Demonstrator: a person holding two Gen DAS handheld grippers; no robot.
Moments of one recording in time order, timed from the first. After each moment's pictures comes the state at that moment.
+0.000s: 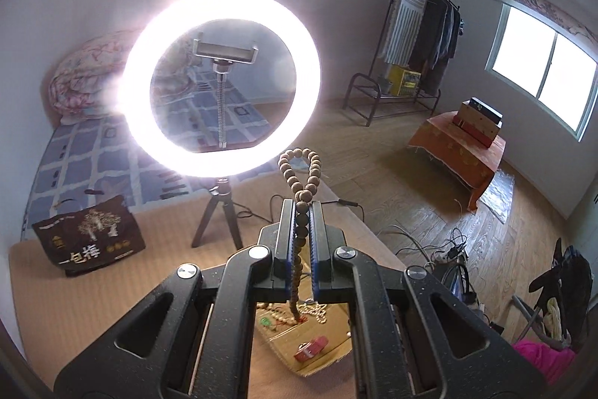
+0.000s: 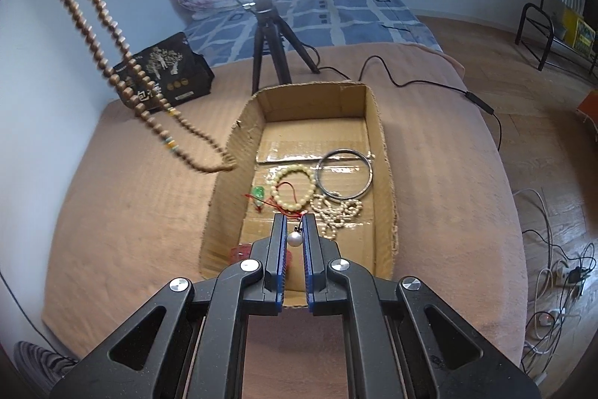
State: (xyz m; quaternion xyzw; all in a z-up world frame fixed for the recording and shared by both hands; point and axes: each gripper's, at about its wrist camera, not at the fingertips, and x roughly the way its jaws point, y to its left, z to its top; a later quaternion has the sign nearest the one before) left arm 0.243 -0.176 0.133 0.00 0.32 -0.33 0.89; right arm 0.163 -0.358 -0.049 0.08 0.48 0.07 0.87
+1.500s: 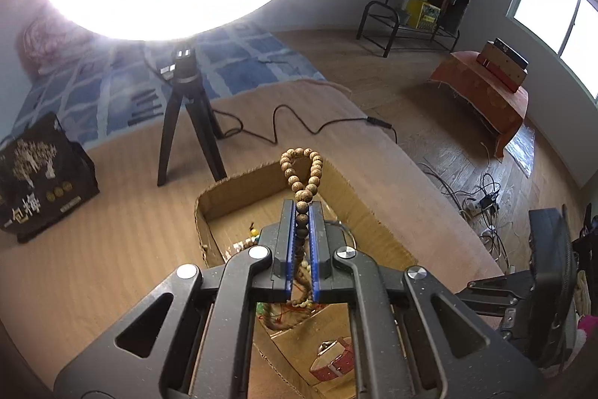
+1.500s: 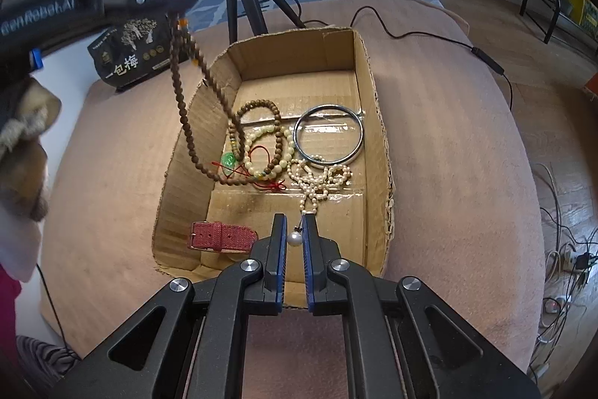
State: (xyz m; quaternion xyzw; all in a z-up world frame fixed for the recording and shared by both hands) left arm 0.291 -0.240 -0.038 0.05 0.42 -0.31 0.85; right arm 0.176 -0.371 -0.099 0.09 0.53 0.07 0.84
